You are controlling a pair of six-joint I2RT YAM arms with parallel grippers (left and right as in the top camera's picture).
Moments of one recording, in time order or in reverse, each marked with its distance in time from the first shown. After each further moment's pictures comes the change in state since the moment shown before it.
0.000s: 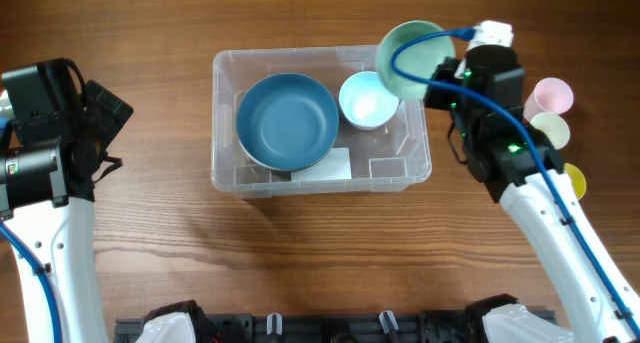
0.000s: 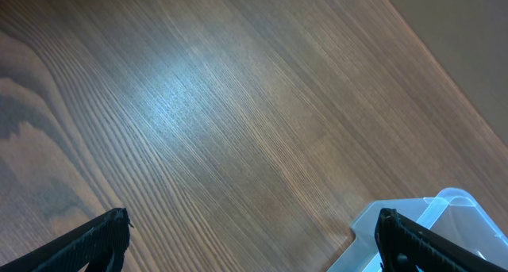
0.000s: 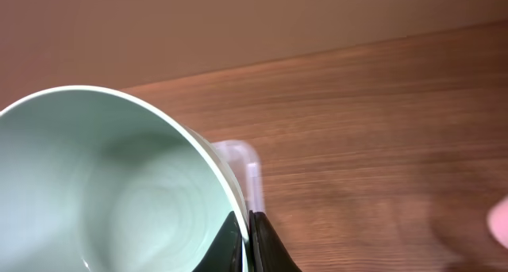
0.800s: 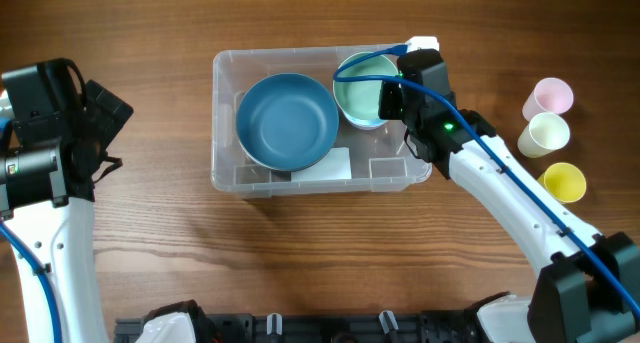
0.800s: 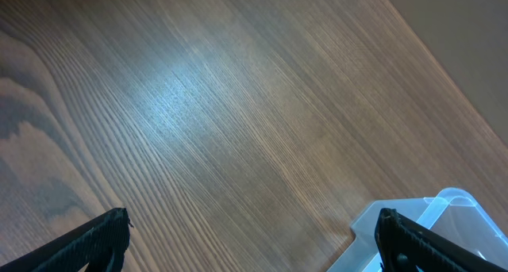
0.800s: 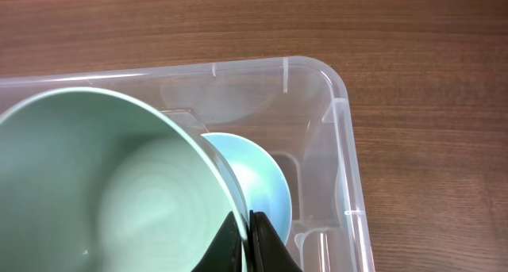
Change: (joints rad) left arm 0.000 0.000 0.000 0.000 0.000 0.000; right arm 0.106 0.256 0.000 0.070 -0.003 -0.006
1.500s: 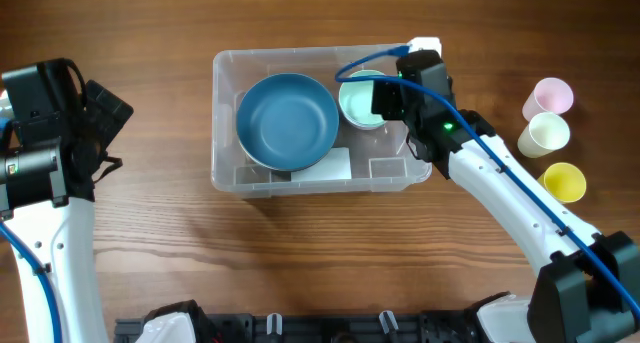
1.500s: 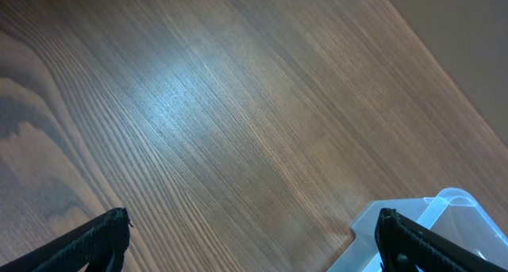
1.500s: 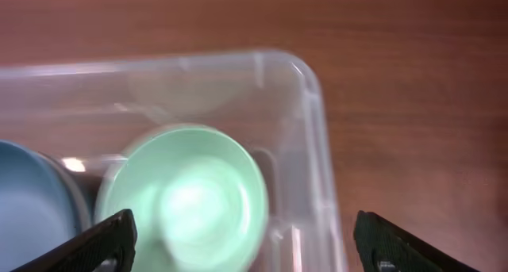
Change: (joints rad) left arm 0.000 0.000 0.000 0.000 0.000 0.000; right arm 0.000 0.001 0.000 -0.039 0.069 -0.015
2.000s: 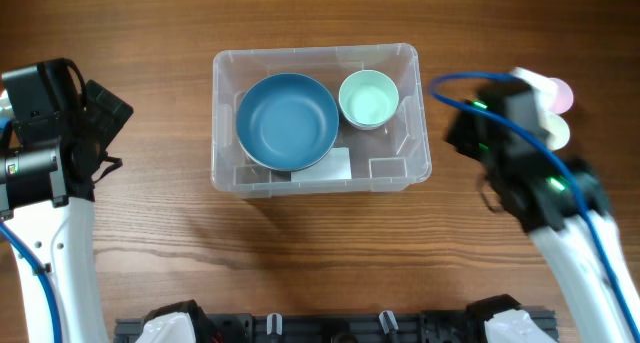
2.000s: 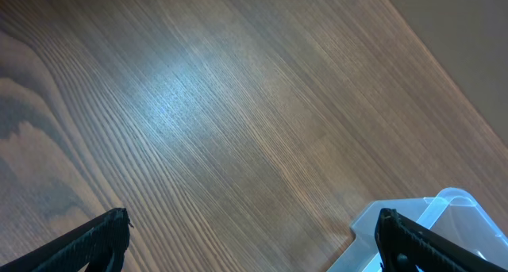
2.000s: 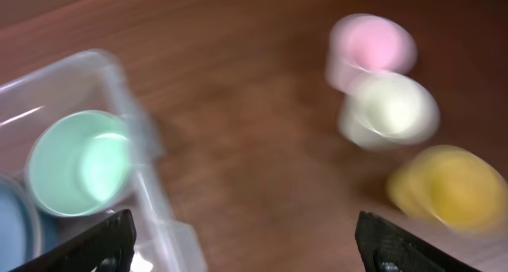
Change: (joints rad) left arm 0.000 0.000 0.000 0.000 0.000 0.000; right arm -0.142 -0.453 0.083 -0.678 0.140 0.276
